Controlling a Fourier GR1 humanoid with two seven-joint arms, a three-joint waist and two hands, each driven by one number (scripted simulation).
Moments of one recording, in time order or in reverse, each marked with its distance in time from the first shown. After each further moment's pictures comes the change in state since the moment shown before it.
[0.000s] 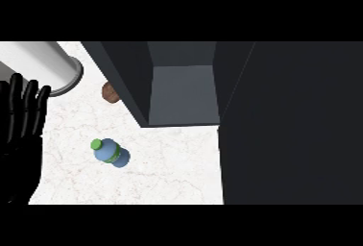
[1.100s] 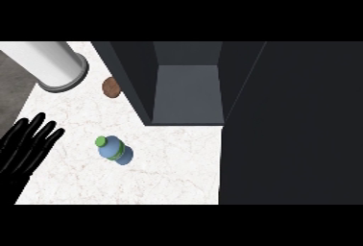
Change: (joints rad) left arm 0.206 0.199 0.090 -0.060 0.487 -0.387 0.227; right arm 0.431 0.018 0.160 -0.332 -0.146 0.096 0.243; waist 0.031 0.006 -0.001
